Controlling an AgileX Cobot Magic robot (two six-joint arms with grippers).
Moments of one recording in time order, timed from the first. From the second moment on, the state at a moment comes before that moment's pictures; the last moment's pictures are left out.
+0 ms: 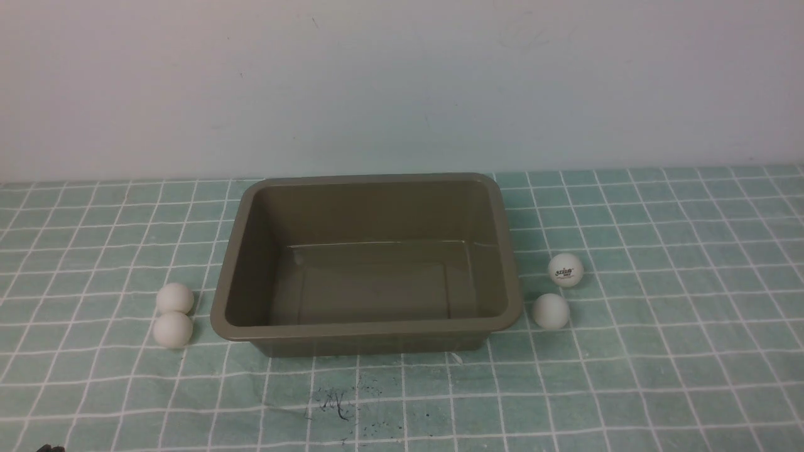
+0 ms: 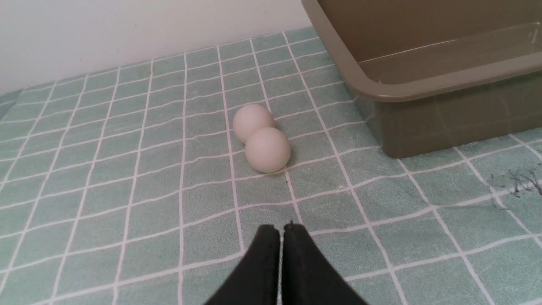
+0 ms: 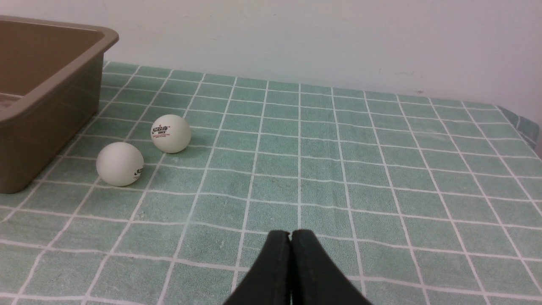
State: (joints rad) right arm 0.03 -0.02 0.02 -0.03 0.39 0.00; left arm -0.04 -0.01 0.03 -0.13 0.37 0.24
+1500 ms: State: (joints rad) right arm 0.03 0.16 -0.33 0.44 0.30 0.13; left arm -0.04 0.84 -0.68 -0.68 0.65 0.40
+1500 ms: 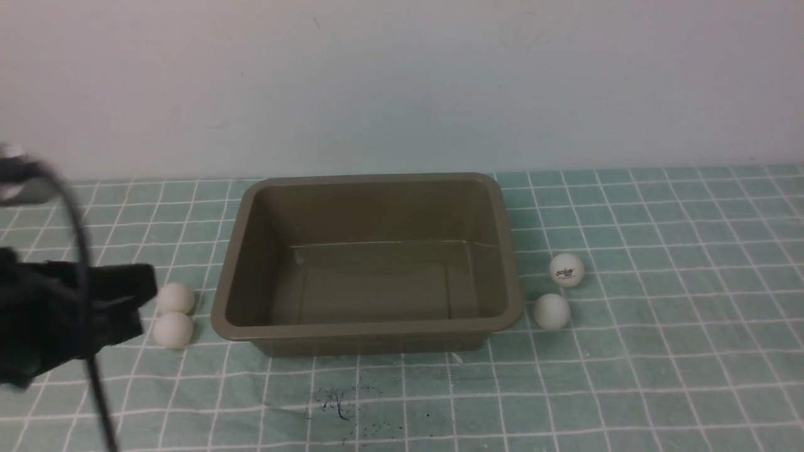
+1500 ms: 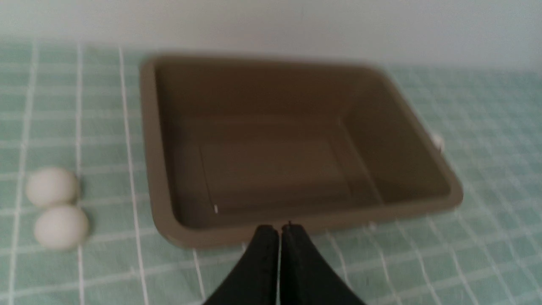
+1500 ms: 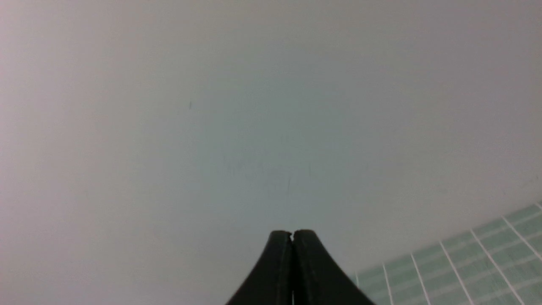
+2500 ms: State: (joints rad) right arm 0.03 0.97 -0.80 0.27 1.00 -0.09; left arm -0.04 1.75 -1.08 0.02 0.68 -0.19
